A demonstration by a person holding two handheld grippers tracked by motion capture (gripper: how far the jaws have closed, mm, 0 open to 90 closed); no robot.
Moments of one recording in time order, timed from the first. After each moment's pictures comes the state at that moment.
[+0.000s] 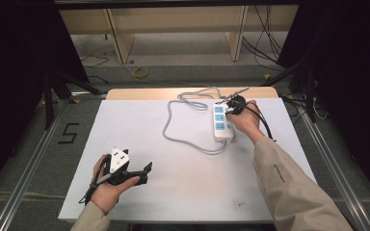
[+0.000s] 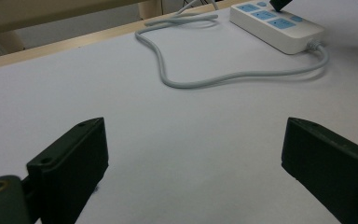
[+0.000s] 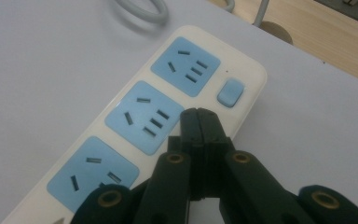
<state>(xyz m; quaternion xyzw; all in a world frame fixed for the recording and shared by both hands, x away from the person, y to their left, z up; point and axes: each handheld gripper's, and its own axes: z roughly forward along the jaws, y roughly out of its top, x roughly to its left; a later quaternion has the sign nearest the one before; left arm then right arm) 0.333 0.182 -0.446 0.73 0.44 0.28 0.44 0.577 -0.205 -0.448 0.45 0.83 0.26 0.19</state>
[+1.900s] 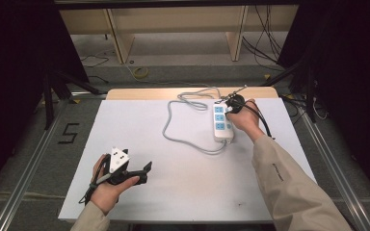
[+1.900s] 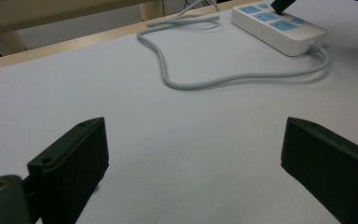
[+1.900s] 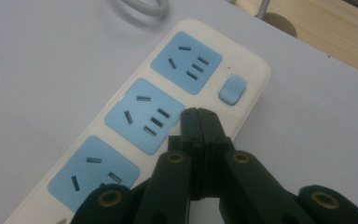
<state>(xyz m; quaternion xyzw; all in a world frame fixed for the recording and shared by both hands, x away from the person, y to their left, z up) 0.334 0.183 -0.446 0.73 0.44 0.28 0.44 0.582 -0.202 -0.446 0.46 0.84 0.24 0.18</state>
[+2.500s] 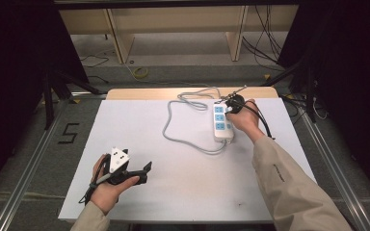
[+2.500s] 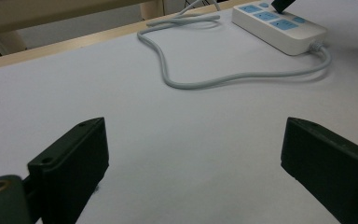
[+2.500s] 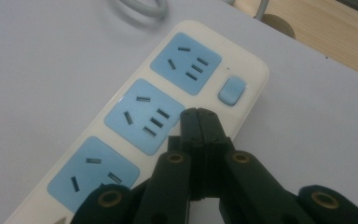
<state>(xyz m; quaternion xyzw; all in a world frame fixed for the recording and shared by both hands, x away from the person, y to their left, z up) 0.334 0.183 -0.446 0.73 0.44 0.28 0.44 0.581 -0.202 -0.446 0.46 0.84 0.24 0.18</state>
